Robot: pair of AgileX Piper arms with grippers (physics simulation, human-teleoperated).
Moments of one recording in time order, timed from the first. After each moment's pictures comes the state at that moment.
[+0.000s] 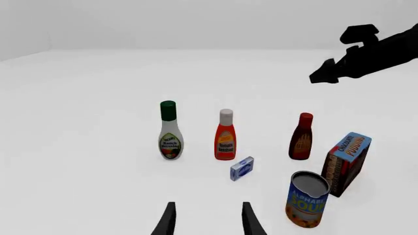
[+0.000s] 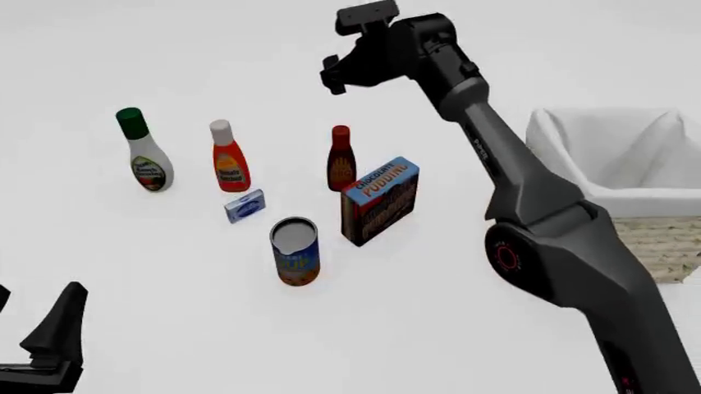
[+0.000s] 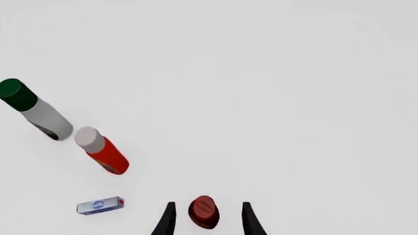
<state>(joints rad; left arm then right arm) 0.00 0.01 0.00 0.00 0.00 0.48 2.50 -2.79 0.92 -0.04</state>
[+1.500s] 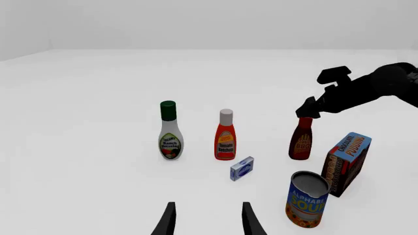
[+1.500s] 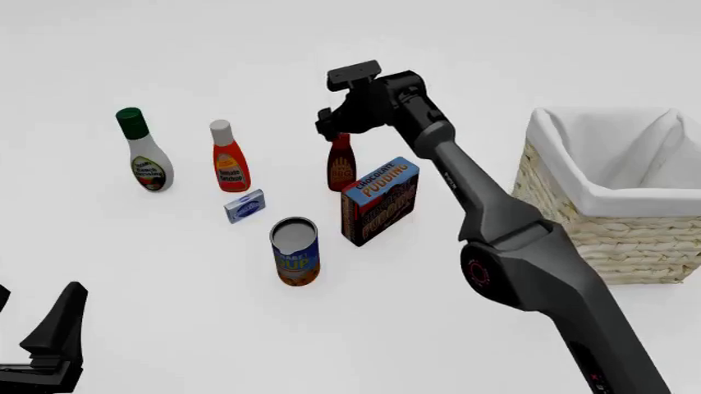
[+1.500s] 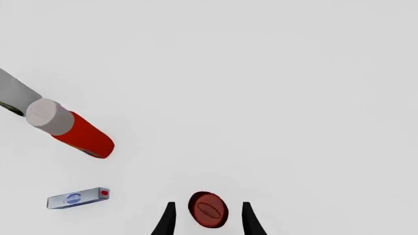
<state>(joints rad) 0.00 0.01 0.00 0.00 0.00 0.48 2.68 -2.83 0.90 -0.02</state>
